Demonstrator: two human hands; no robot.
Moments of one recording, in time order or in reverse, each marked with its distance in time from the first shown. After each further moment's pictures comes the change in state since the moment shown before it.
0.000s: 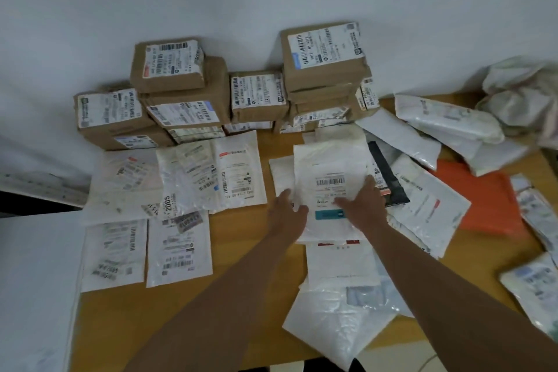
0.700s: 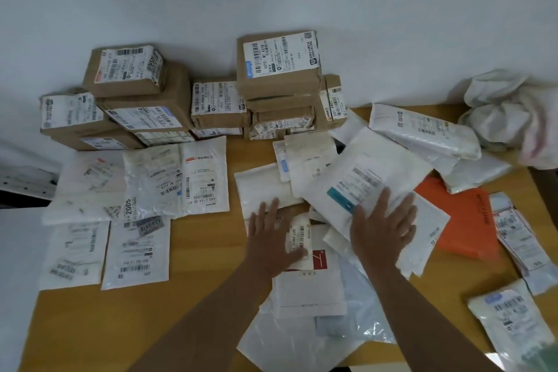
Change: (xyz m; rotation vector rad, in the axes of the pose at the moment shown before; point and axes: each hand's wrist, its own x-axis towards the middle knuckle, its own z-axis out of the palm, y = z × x) left_hand -0.008 -0.011 0.066 0.854 0.037 0.383; right_hand 0.015 0.085 -0.051 -0.244 0.333 -0.097
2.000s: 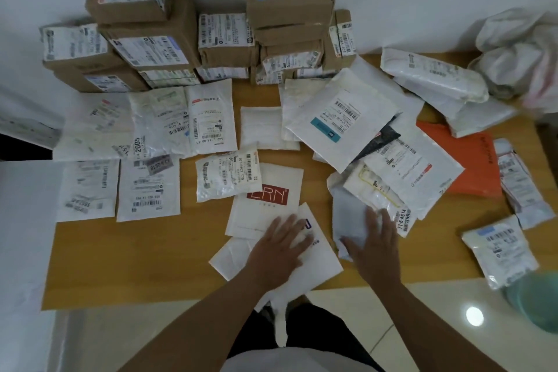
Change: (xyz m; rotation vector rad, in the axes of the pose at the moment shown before) left_hand -0.121 -0.004 0.089 0.249 0.150 0.502; right_hand -0.119 0.126 0.060 -0.053 -0.205 -0.314
